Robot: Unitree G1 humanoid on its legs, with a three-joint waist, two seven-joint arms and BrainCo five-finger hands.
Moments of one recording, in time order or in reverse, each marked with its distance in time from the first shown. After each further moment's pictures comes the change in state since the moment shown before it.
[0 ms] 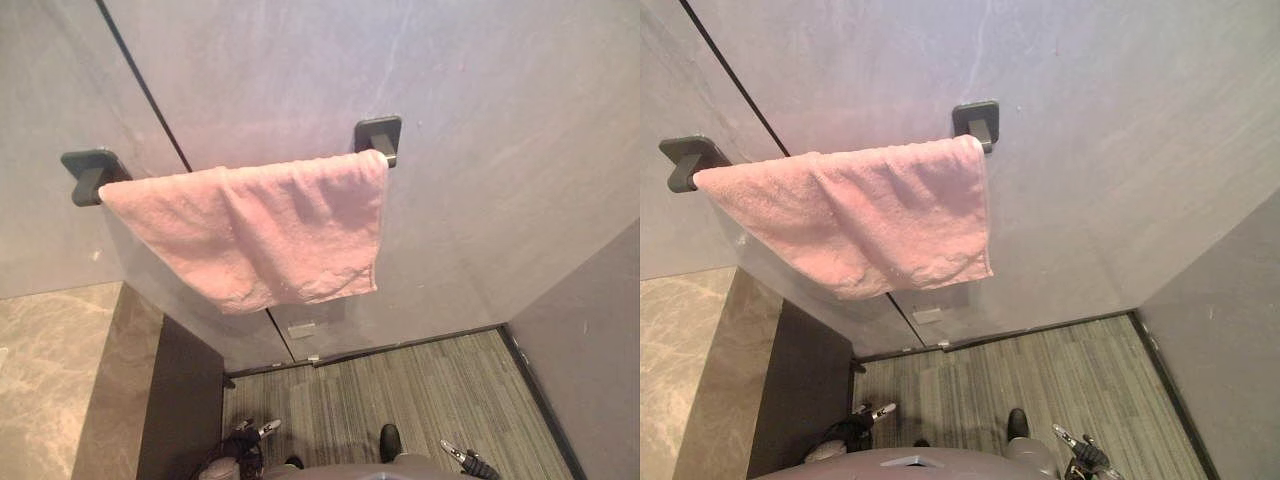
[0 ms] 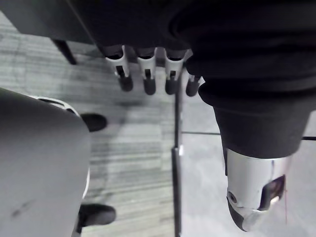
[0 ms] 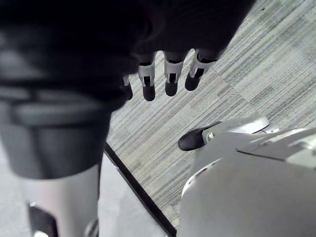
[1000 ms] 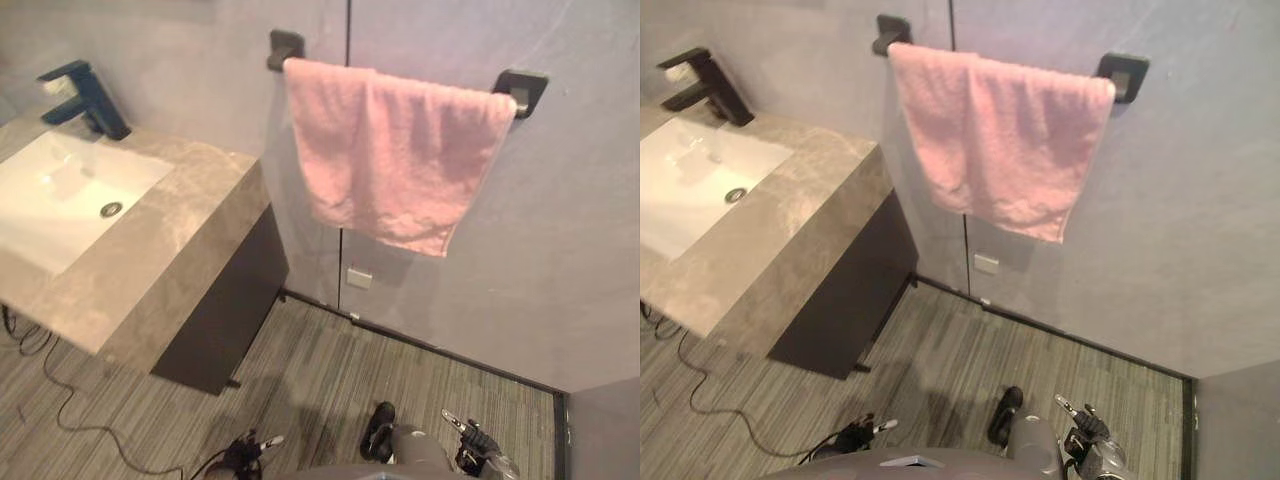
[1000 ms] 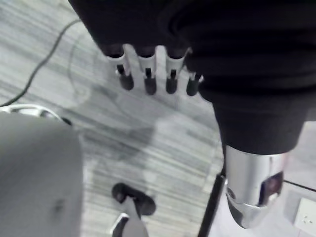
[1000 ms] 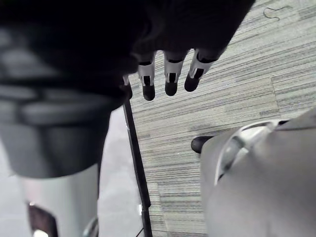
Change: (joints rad) left arm 0.027 0.015 -0.071 -0.061 0.088 0.012 -0.017; right arm -0.090 -0.011 0.010 -0.004 0.036 -0.012 -0.024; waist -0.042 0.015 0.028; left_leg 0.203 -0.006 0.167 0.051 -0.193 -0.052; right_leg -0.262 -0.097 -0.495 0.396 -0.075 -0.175
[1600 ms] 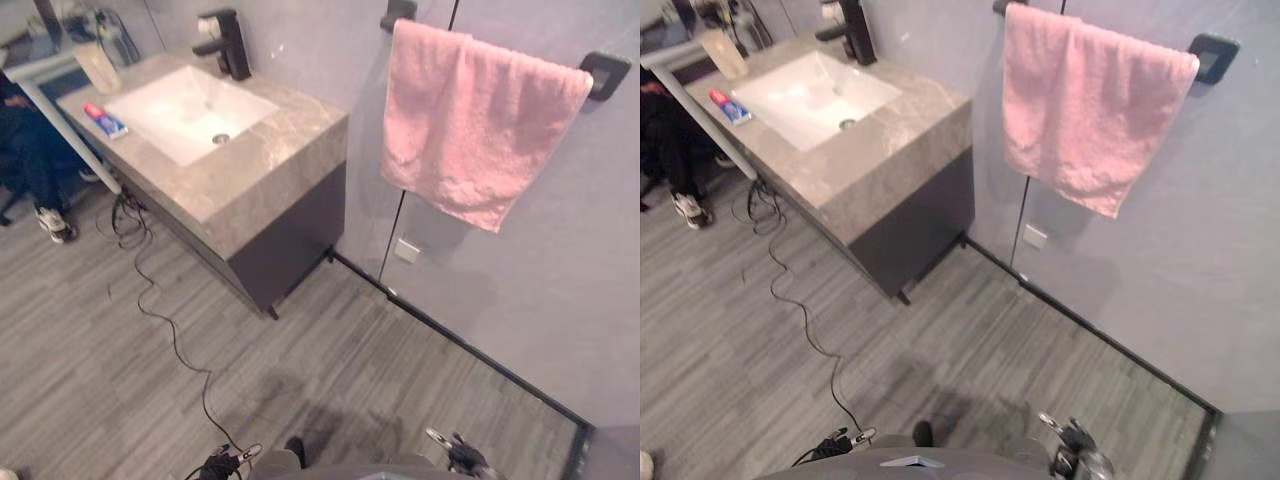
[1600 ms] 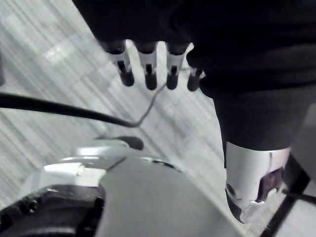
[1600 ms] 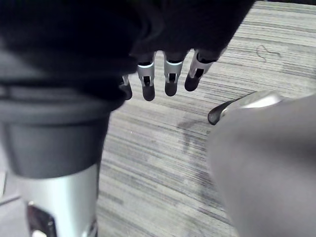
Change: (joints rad) left arm 0.075 0.031 0.131 0.004 0.018 -0.003 0.038; right arm 0.017 0.047 0.202 -0.024 -0.037 -0.008 0.007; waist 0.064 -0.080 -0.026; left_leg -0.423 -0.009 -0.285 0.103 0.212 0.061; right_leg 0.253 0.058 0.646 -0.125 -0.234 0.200
